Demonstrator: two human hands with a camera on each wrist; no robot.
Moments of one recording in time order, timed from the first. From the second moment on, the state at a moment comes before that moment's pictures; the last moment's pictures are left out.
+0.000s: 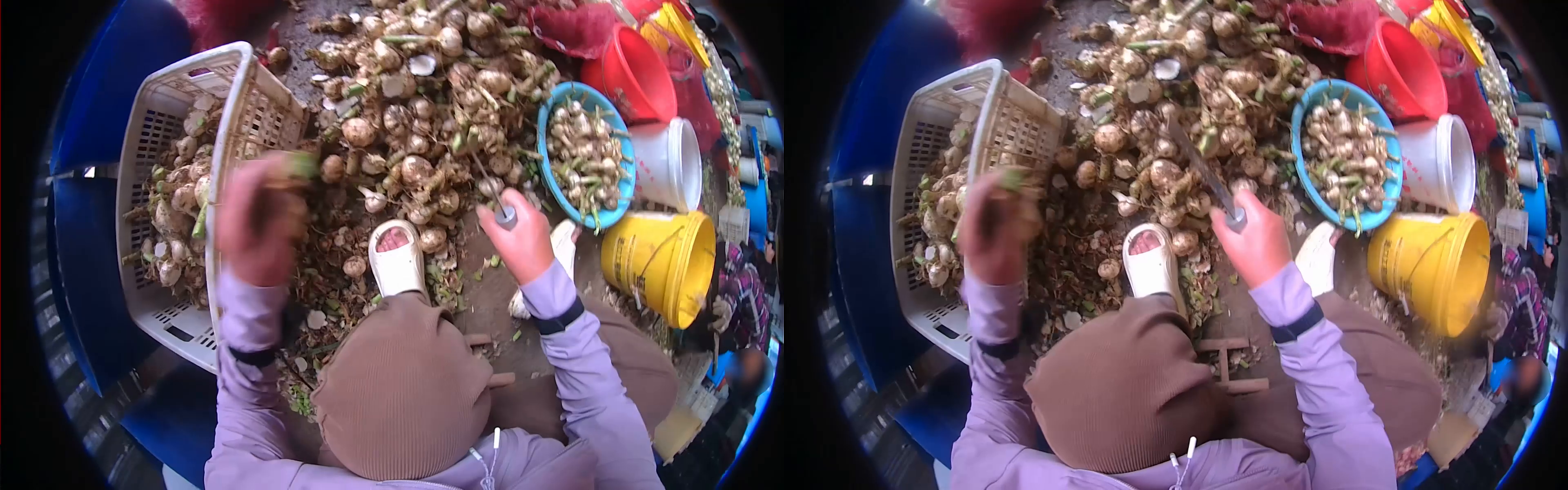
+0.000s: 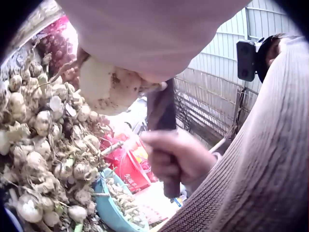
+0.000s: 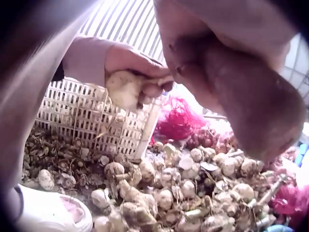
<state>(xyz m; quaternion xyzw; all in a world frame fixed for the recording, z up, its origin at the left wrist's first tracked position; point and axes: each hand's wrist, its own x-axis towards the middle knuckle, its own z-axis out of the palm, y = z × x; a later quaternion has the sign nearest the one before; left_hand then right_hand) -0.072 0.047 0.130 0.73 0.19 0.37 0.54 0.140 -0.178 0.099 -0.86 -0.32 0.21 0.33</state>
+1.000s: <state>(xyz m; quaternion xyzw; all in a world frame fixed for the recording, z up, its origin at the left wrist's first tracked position) 0.013 0.001 0.037 0.24 0.19 0.09 0.95 0.104 -0.185 0.096 -0.83 -0.35 0.18 0.40</state>
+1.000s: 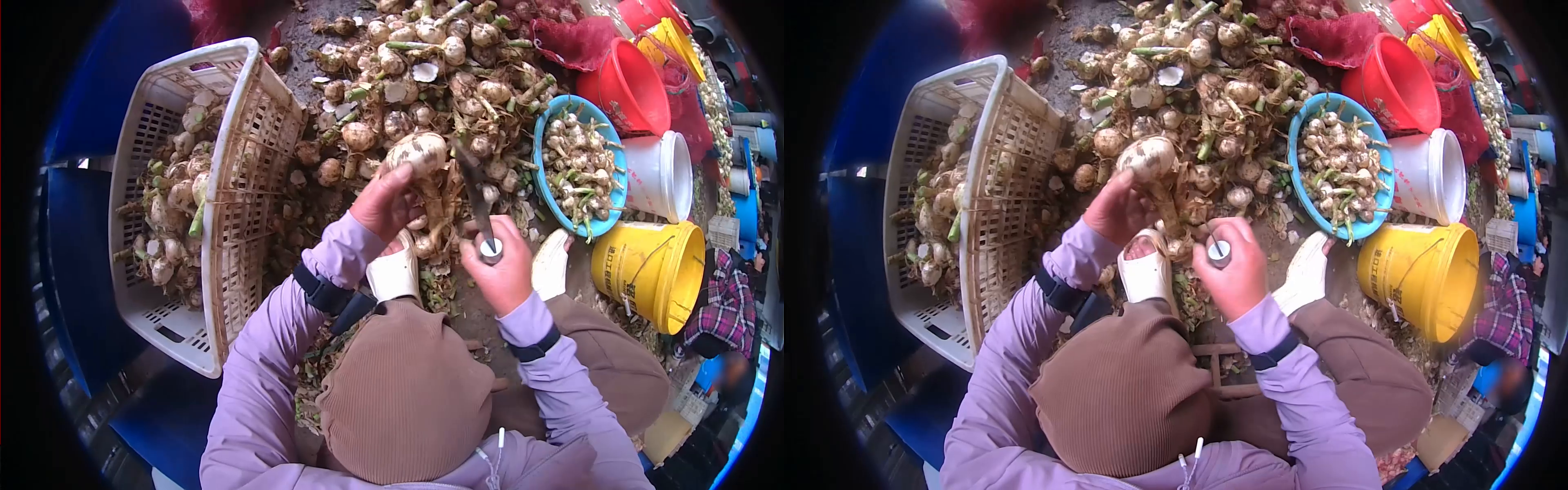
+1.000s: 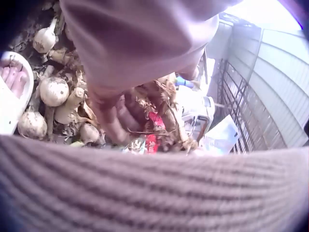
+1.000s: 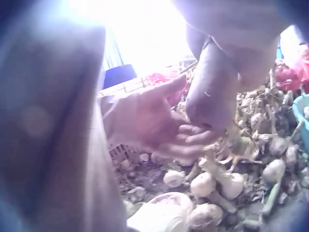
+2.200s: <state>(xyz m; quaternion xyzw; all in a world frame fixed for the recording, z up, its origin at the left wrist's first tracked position) -0.017 0.008 0.093 0.73 0.16 0.11 0.66 0.129 -0.128 0.145 -0.72 -0.51 0.14 0.45</state>
